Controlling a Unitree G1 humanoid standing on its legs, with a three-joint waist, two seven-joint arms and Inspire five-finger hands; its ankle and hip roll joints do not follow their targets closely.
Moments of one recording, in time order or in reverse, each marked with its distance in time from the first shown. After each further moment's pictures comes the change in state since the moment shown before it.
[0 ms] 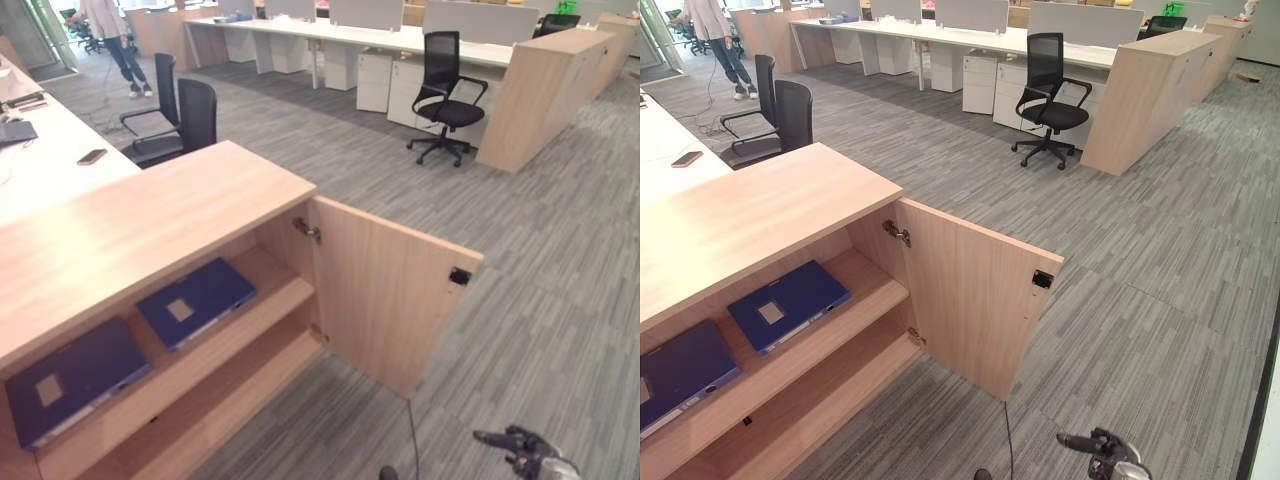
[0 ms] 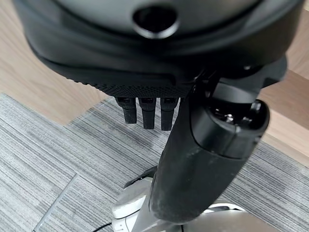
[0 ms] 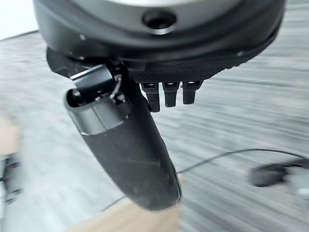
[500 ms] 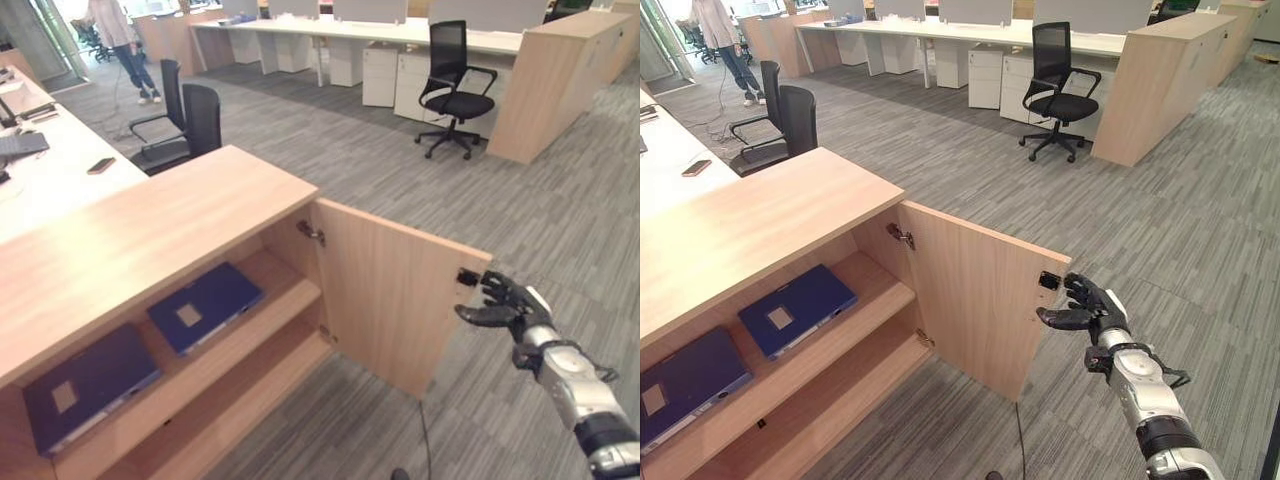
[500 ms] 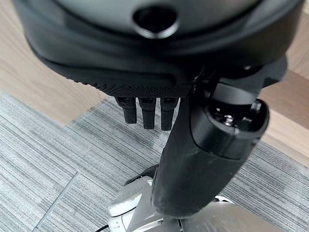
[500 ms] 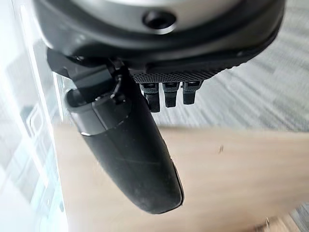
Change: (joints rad) left arm 0.010 -0.023 0.001 -0.015 0.020 0.000 -0.022; right arm -0.177 -0.152 0.196 -0.351 -0.001 -0.064 0.105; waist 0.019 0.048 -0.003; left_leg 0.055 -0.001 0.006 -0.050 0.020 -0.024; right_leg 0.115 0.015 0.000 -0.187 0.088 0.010
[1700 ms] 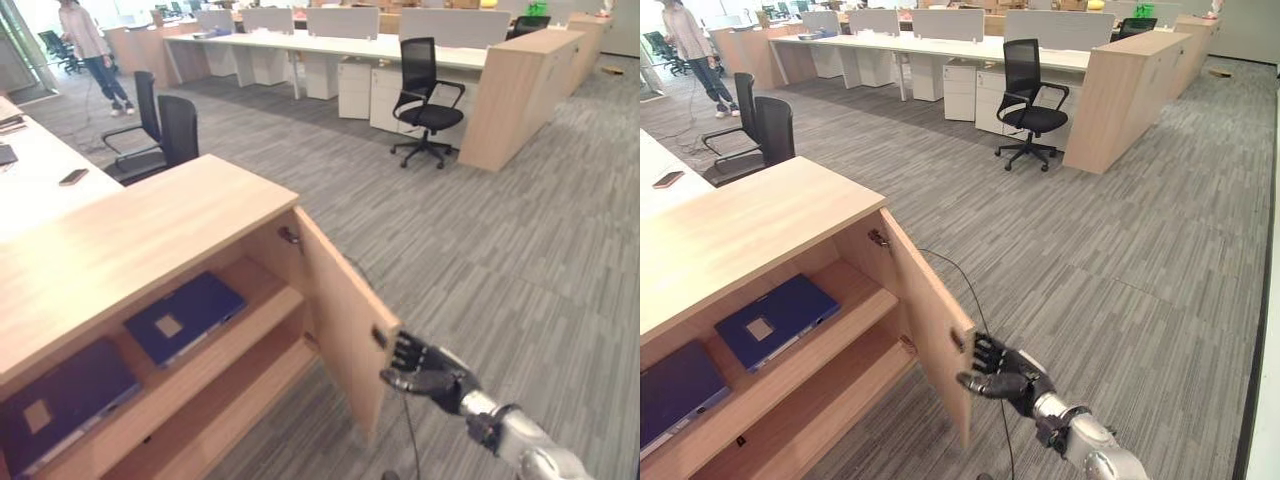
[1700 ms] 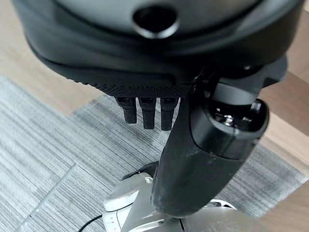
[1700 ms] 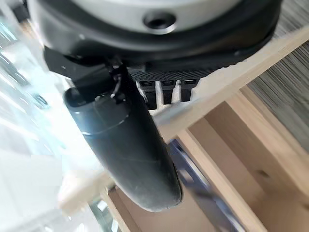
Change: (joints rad) left arm 0.053 0.006 0.107 -0.013 -0.004 0.004 -0.013; right arm 0.381 0.046 0.243 -0.352 0.329 0.120 0.305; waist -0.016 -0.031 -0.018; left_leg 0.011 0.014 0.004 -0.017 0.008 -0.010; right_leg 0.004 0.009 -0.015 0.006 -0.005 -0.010
